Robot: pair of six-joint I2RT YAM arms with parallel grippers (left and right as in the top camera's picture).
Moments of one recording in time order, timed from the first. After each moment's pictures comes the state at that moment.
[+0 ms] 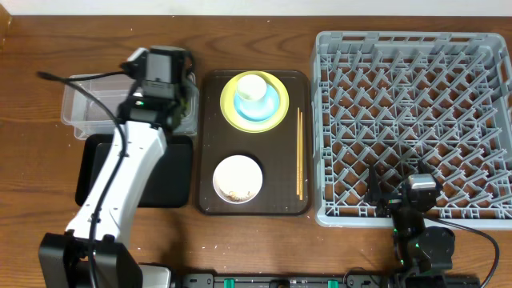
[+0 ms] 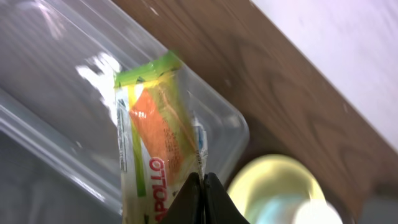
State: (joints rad) left arm -0.13 1.54 1.24 -0.55 -0.27 -0.85; right arm 0.07 0.01 0.01 -0.07 -0.01 -0.01
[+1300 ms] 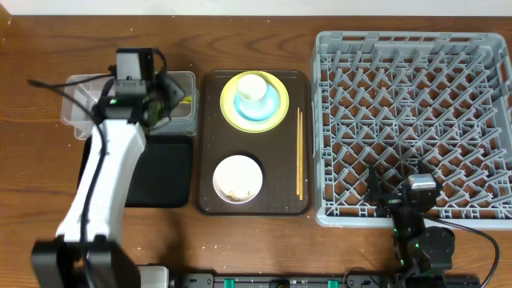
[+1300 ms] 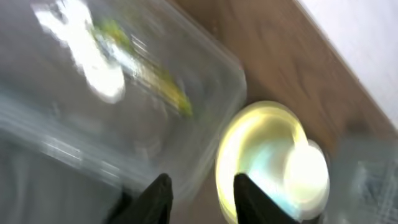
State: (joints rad) left arm -0.01 1.51 1.24 -0.69 0.11 -0.75; right arm 0.07 0.01 0.01 -0.07 -0.01 -0.01
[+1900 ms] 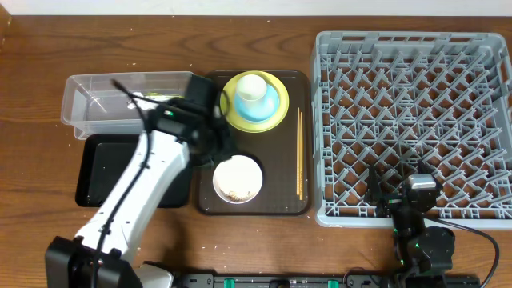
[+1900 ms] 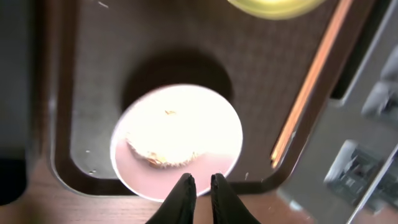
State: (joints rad) left arm -0.37 1.50 1.21 -1.05 0.22 -0.63; right arm 0.07 0.01 0.01 -0.07 -0.01 -0.01
